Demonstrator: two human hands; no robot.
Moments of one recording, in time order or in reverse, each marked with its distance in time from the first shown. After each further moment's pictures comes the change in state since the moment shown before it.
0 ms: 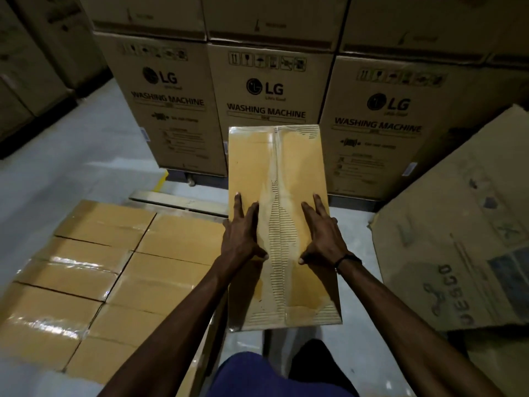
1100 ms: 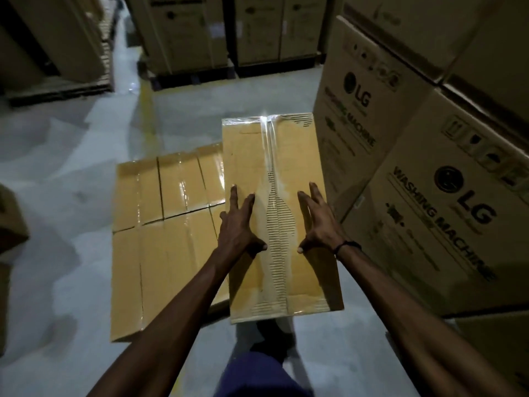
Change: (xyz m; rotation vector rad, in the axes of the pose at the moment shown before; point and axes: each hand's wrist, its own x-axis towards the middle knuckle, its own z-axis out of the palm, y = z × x) left_hand 0.279 -0.108 -0.043 -0.232 0.536 -0.969; right_hand 0.525 -0.133 0.013 -0.189 -0.583 -0.911
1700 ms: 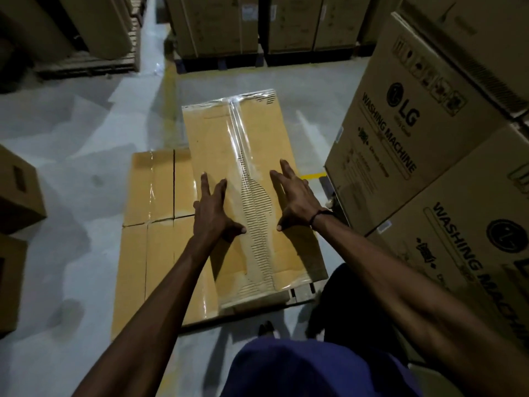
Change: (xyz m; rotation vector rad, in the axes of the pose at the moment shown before) left_hand 0.125 -0.073 -0.063 -0.008 0.179 -0.182; right_hand 0.201 -0.074 -0.020 -0.040 -0.113 -0.235
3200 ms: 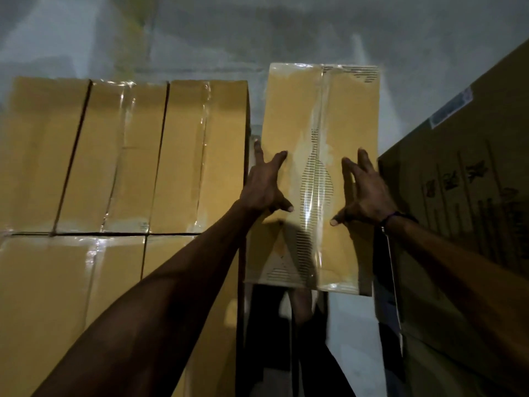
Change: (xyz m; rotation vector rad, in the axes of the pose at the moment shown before) left_hand 0.555 -0.060 0.471 -0.115 -0.220 -0.027; right_hand 0.489 0.511 0.163 -0.028 -0.128 0.130
